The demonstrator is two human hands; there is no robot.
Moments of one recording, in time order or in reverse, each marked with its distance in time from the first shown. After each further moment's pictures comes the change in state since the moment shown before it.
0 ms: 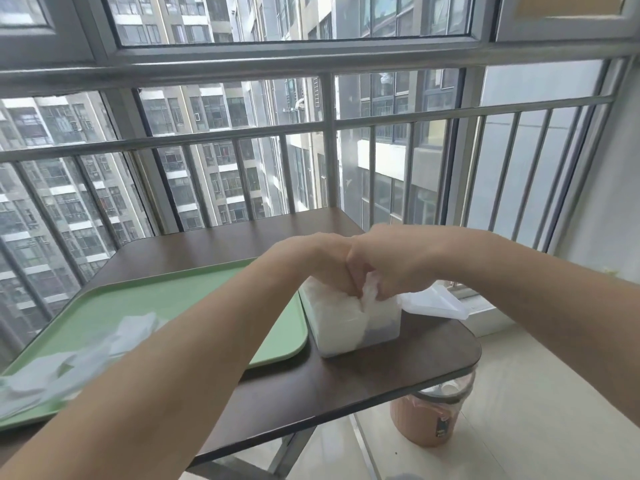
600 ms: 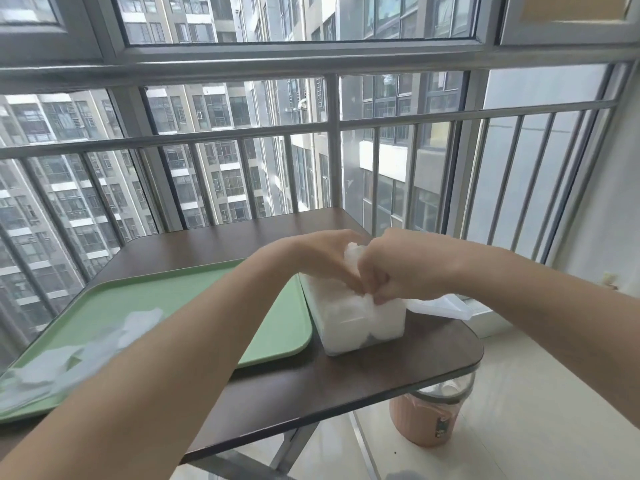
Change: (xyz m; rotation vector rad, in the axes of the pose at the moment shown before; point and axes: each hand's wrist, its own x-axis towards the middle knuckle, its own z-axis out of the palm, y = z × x) left_hand -0.009 -0.023 0.007 -0.449 0.091 0.050; right_hand -0.006 0.002 0.010 0.024 0.078 -0.022
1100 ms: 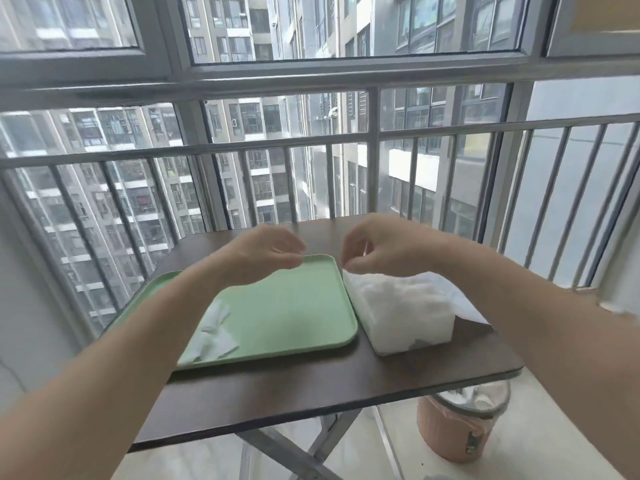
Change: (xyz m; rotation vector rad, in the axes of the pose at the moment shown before) left_hand -0.125 -0.092 -0.032 -0.254 0.382 -0.151; right_hand 0.048 -0.044 -0.018 0.399 0.171 -0.063
